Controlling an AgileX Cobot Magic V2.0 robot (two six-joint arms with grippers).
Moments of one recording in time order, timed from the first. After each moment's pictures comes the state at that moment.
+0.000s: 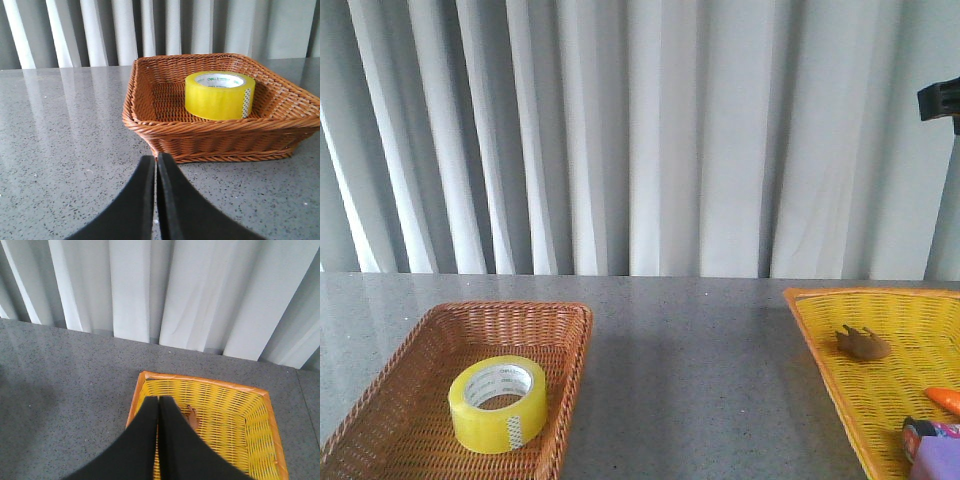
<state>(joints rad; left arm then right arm) -0.04 -0.01 0.02 0.18 0.18 -0.23 0.04 1.50 -2.01 -0.04 1.08 -0.06</state>
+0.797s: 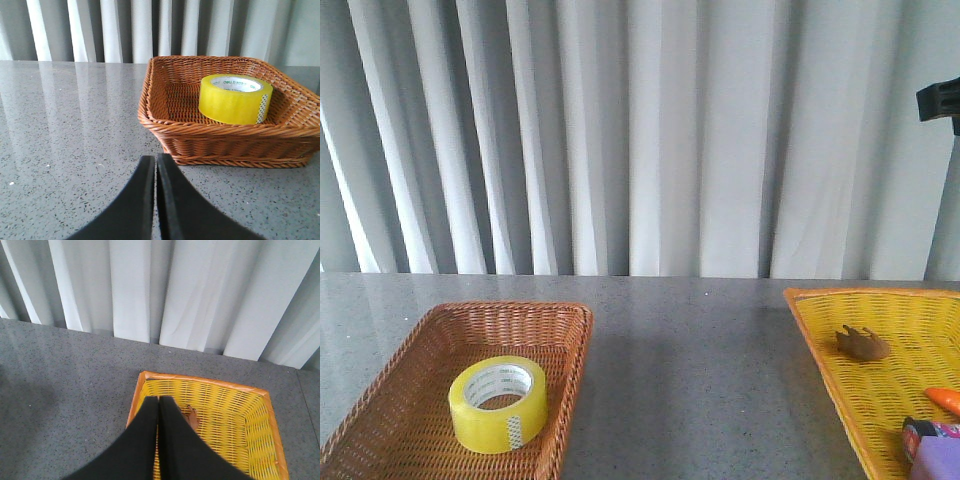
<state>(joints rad) 0.01 -0.01 0.02 0.13 0.18 -0.23 0.04 1.50 -2.01 -0.04 1.08 -0.06</state>
